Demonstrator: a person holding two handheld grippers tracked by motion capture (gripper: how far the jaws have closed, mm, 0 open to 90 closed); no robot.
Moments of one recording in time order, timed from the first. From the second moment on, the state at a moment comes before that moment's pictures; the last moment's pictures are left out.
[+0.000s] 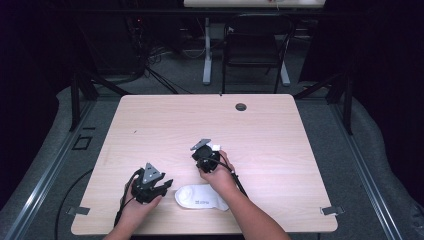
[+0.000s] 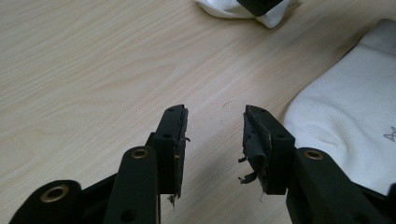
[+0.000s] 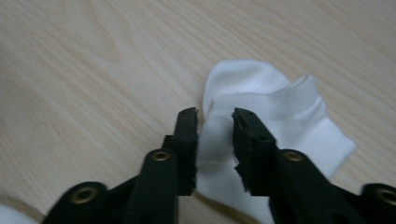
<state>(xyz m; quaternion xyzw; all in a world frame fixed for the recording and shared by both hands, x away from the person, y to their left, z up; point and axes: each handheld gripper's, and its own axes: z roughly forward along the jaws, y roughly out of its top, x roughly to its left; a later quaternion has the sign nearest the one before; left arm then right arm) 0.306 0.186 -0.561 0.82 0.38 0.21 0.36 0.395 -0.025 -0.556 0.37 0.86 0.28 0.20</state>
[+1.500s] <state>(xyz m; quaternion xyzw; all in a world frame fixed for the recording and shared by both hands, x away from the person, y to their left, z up) 0.371 0.121 -0.563 0.84 0.36 0.21 0.35 0.354 -0.097 -0.531 0.39 0.82 0.38 0.19</state>
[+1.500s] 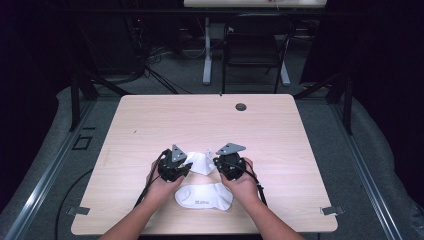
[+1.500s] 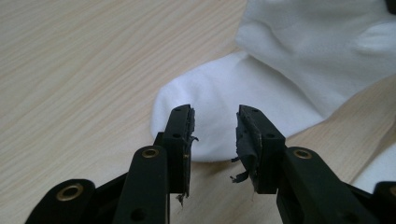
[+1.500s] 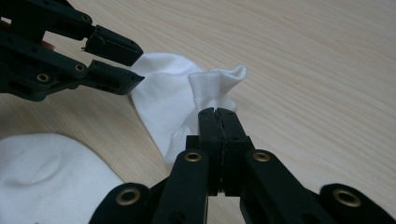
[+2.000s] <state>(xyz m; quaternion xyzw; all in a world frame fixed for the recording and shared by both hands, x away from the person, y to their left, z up) 0.381 0.120 -0.576 0.85 0.38 0.18 0.33 0.353 -0.119 -0.541 0.41 0.81 0.37 0.19</state>
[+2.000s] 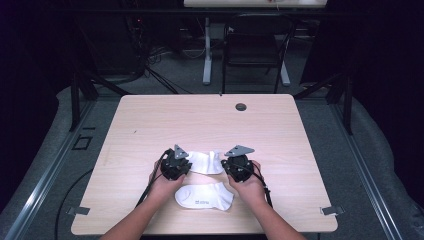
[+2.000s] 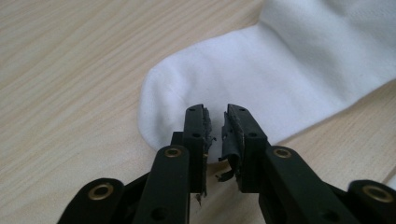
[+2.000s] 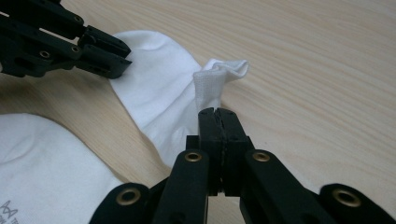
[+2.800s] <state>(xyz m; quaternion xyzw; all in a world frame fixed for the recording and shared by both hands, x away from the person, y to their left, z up) 0.365 0.118 -0.575 0.85 0.36 0.18 0.33 0.349 -0.135 -0.566 0.44 0.81 0.35 0.16</state>
